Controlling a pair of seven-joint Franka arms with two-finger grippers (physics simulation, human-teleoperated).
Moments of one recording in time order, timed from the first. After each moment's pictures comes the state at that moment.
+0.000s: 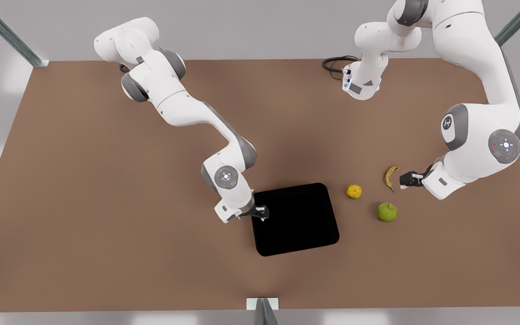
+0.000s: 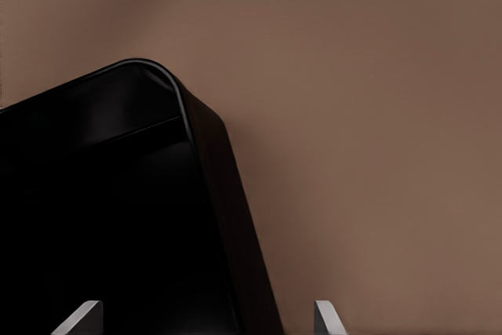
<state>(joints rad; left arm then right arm) -0.04 0.30 0.01 -1.48 -0.04 1.73 0.08 0.56 1.04 0.09 -0.91 0.00 2.19 0.75</state>
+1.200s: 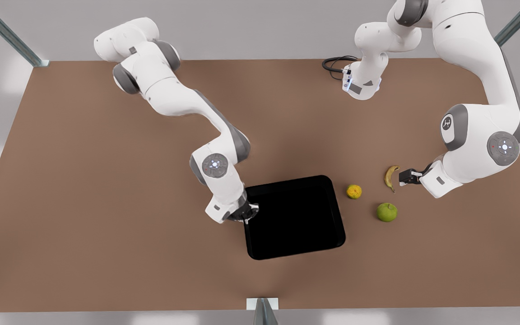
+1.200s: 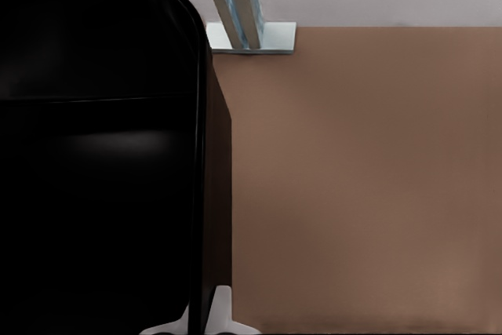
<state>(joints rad) -0.04 0.30 0.01 -1.48 -0.04 1.70 0.13 0.52 0.89 0.08 -0.92 -0.03 2.10 0.47</state>
